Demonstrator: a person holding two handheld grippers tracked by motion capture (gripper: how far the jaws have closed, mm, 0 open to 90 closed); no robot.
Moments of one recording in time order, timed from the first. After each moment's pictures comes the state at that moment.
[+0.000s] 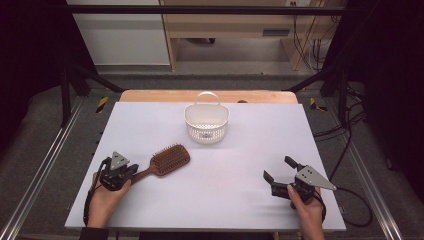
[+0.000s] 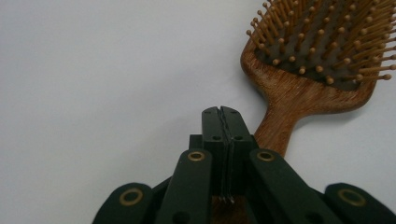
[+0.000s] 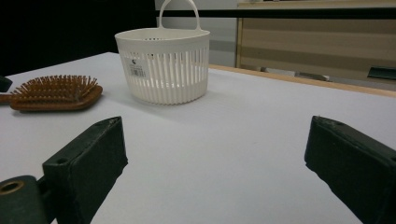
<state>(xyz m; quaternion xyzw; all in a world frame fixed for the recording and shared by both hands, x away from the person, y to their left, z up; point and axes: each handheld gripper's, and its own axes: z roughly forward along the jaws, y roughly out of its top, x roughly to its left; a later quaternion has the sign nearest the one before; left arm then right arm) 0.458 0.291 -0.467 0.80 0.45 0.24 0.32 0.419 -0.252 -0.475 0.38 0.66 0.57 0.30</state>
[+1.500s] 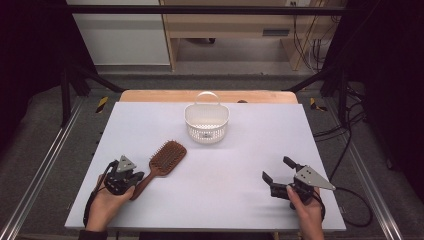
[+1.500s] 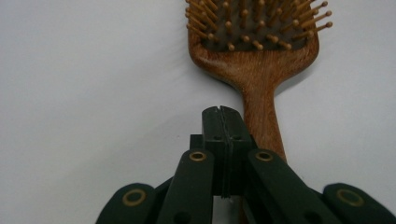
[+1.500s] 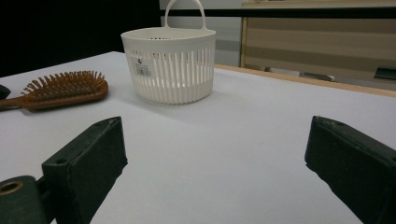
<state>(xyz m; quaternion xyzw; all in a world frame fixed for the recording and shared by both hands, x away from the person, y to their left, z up) 0.448 0.277 -0.461 0.83 0.42 0.20 0.31 0.418 -0.250 -0.474 0.37 0.67 0.57 0.30</state>
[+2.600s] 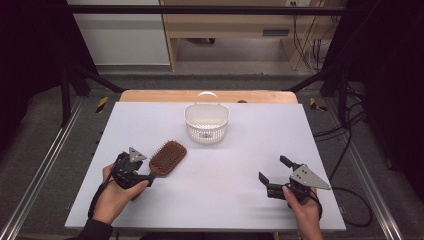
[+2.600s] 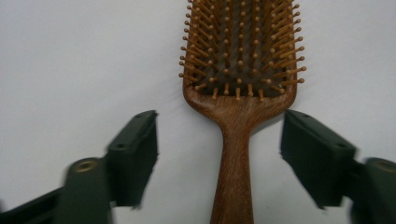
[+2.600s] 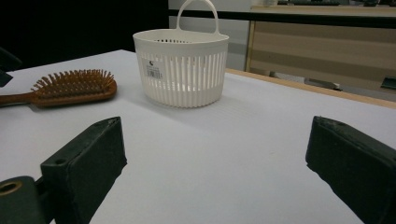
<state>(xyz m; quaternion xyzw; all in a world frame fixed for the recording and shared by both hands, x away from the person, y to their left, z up) 0.455 0.238 -0.429 0.83 0.45 0.21 0.25 0.418 -0.239 -0.469 0.35 0.68 0.57 0.30</state>
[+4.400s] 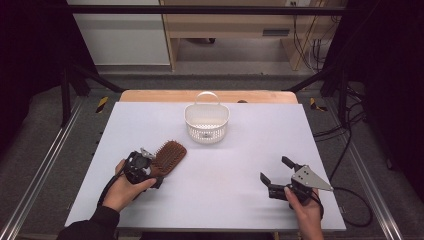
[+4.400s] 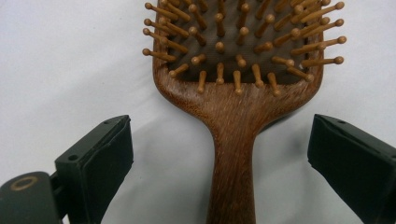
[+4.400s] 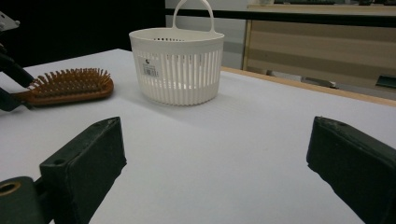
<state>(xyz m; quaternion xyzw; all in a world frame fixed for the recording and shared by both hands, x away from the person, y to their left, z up) 0.483 0.227 -0.460 0.86 0.45 0.15 0.20 0.416 -0.243 -0.470 0.36 0.68 0.57 0.30</state>
